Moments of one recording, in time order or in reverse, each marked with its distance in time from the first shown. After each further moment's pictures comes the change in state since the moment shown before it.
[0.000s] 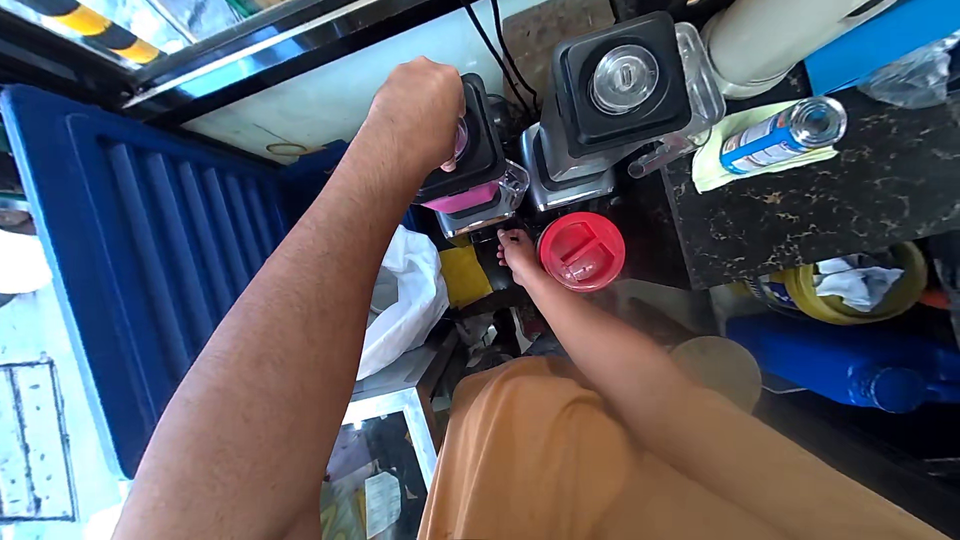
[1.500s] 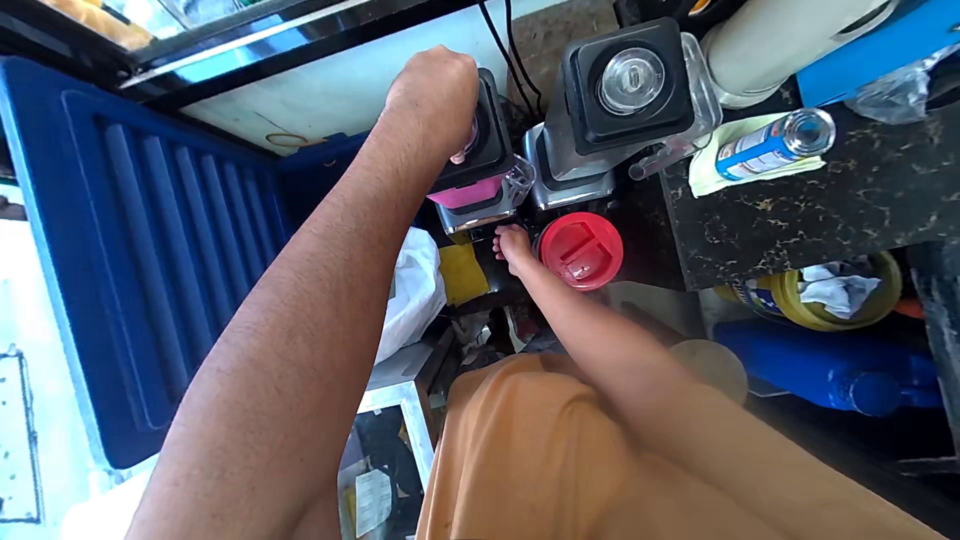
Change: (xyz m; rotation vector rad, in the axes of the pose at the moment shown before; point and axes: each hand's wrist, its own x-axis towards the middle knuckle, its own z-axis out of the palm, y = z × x) left_hand 0.002 0.001 0.001 -0.002 0.002 -0.024; right_hand -0.009 -0.026 0.014 -0.131 -0.002 0.032
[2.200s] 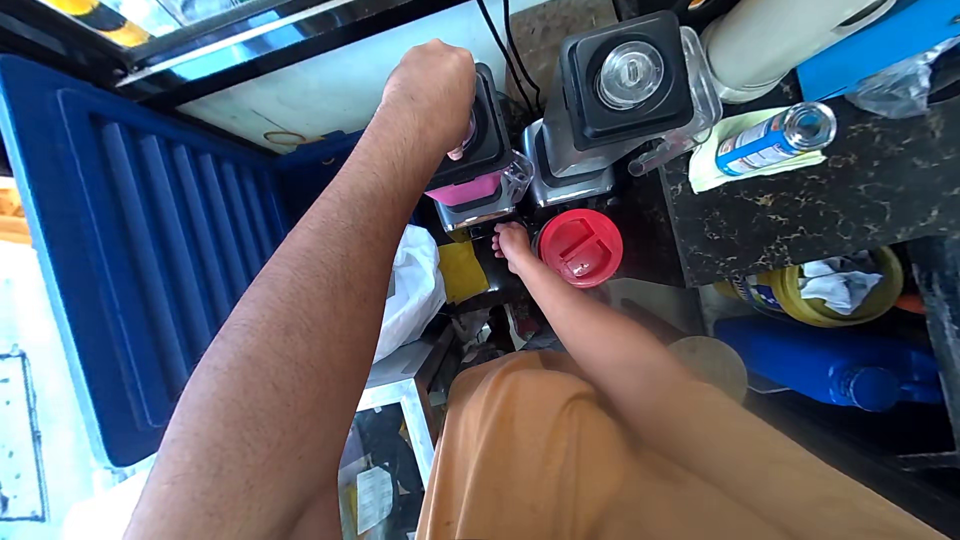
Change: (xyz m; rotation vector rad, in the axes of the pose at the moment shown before) left_hand 0.000 0.002 -0.001 0.023 -0.021 -0.012; right_hand 0.001 0.000 0.000 0.004 -0.001 0.024
